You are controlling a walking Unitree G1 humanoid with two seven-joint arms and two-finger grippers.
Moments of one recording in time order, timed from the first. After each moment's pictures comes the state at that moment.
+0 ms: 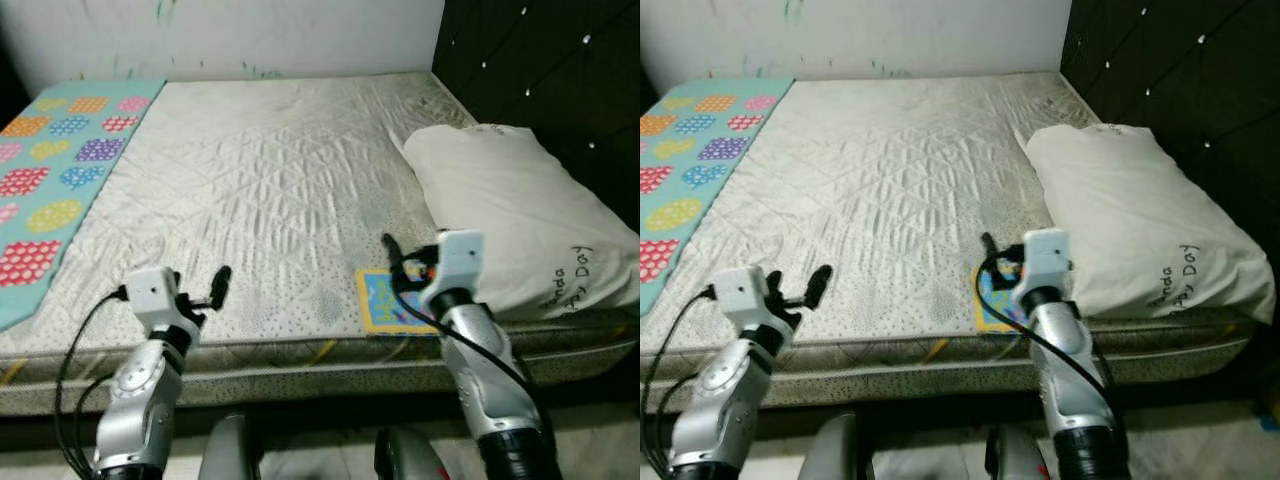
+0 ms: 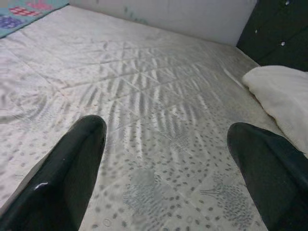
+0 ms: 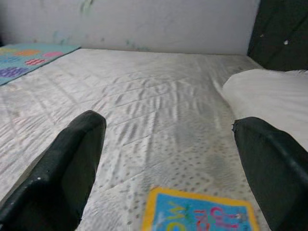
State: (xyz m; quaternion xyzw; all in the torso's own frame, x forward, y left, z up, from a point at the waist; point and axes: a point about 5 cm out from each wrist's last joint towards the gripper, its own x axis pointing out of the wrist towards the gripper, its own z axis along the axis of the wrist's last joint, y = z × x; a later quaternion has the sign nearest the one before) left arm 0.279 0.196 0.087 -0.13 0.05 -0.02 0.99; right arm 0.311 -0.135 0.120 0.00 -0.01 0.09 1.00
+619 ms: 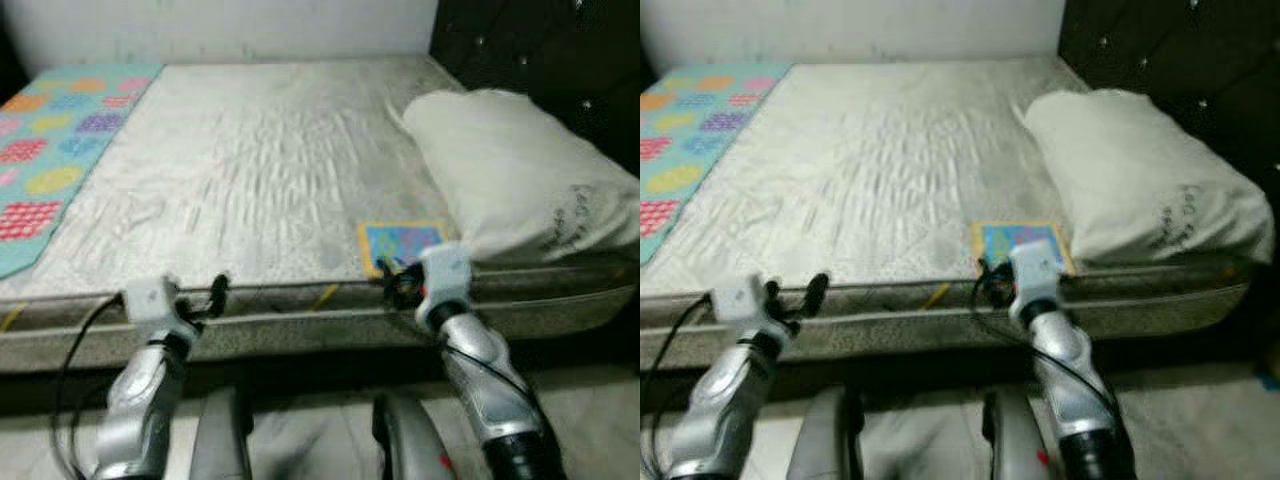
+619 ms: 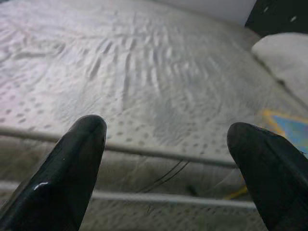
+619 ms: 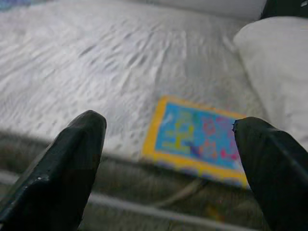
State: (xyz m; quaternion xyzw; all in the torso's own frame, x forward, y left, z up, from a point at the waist) left arm 0.270 0.200 0.082 -0.13 0.07 0.00 0.99; right arm 0.307 -0.132 0.099 -0.07 0.05 0.12 0.99
